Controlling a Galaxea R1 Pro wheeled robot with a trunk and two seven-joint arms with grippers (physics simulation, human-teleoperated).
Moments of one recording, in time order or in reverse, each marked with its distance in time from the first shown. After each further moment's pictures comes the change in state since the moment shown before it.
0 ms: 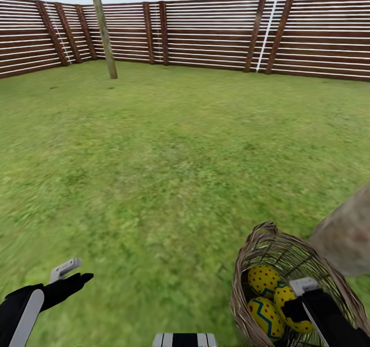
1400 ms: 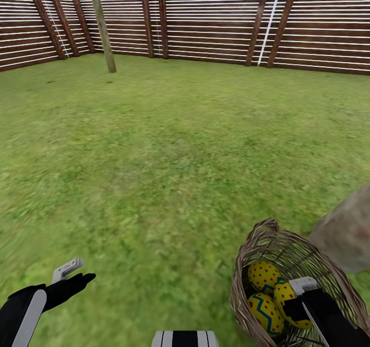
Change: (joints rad) left arm 0.000 -0.014 -0.001 0.000 -0.002 0.000 0.000; right arm 0.000 -0.001 0.002 -0.005 0.000 -0.003 0.001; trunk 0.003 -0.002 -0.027
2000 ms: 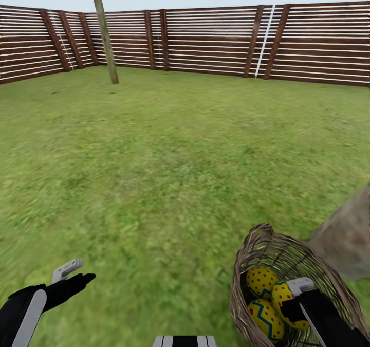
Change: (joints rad) left arm 0.000 0.000 0.000 0.000 -0.003 0.001 0.000; right arm 0.000 0.013 0.008 0.006 -0.002 -0.007 -0.006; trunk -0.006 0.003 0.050
